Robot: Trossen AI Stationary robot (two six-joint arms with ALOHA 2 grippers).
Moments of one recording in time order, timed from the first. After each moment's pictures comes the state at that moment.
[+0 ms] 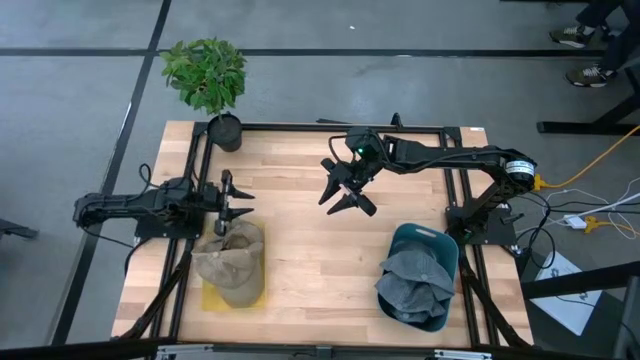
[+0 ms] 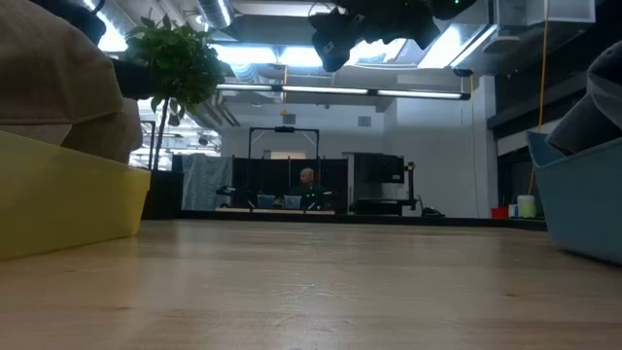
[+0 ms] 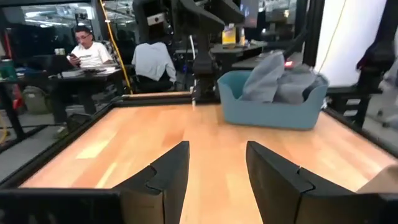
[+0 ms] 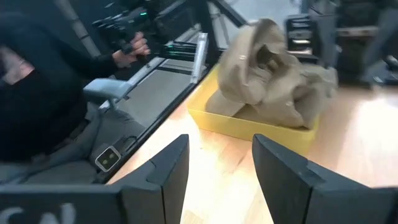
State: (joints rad) left arm 0.08 0.02 0.01 0.02 0.06 0.04; right arm -0.24 1.59 1.26 -0.15 -0.86 -0.20
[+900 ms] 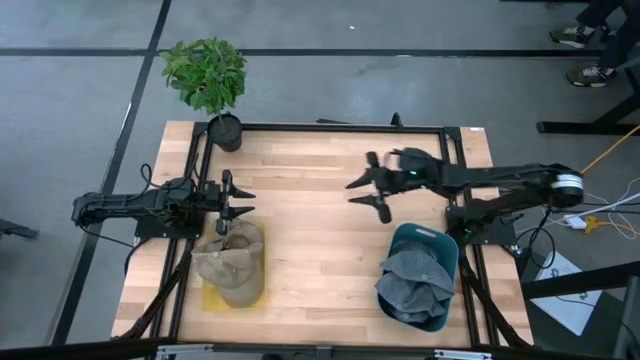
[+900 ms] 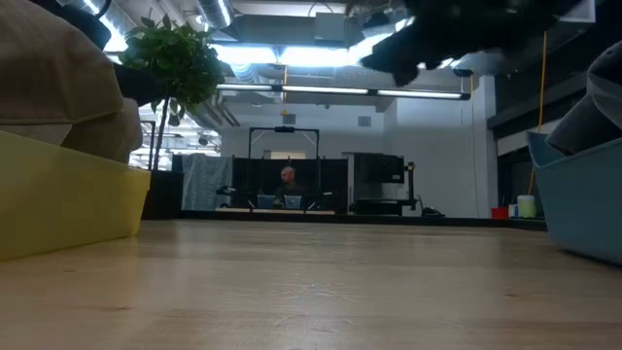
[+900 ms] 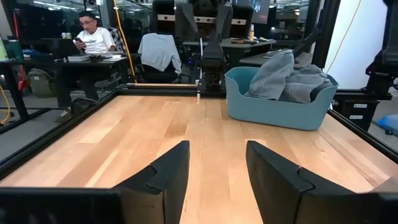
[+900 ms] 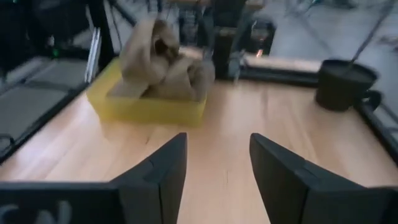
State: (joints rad) left arm 0.08 0.05 0.01 0.02 0.02 -0.01; right arm -0.19 1.18 0.72 0.19 -0.31 -0.16
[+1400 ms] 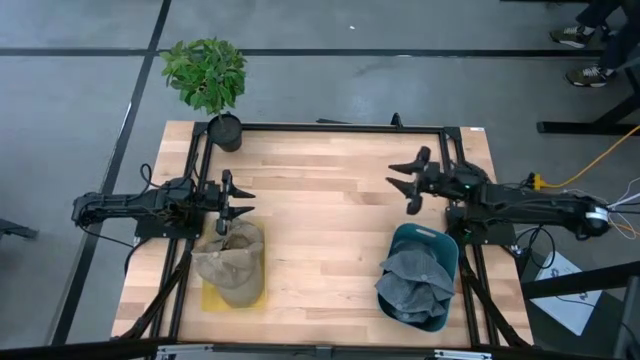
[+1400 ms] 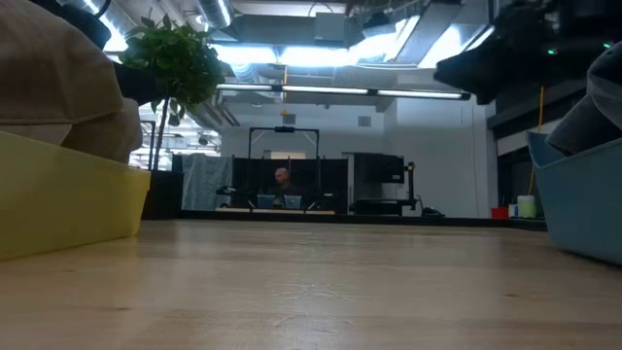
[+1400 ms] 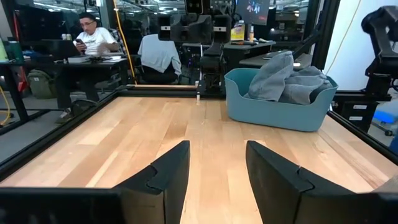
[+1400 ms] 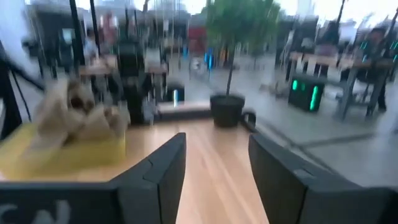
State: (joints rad) left arm 0.08 0.05 0.01 0.02 0.02 -0.01; right arm -0.27 0.59 0.22 0.42 -0.01 -0.02
